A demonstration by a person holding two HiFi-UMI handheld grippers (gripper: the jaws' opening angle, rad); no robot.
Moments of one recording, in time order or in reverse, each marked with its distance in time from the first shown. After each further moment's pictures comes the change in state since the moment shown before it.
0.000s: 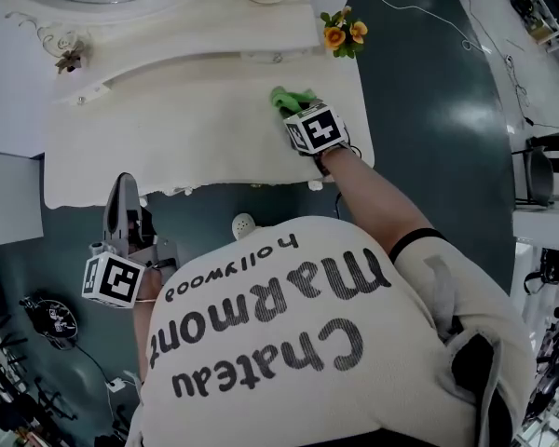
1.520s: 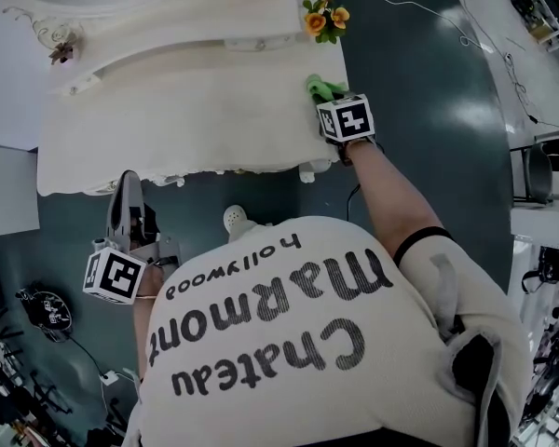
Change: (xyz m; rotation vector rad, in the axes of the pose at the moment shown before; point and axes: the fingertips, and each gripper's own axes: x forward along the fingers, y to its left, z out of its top) left arm -0.020 -0.038 -0.038 -0.035 0.017 -0.002; right arm -0.065 -0.090 -0.050 0.086 -0.039 -0.150
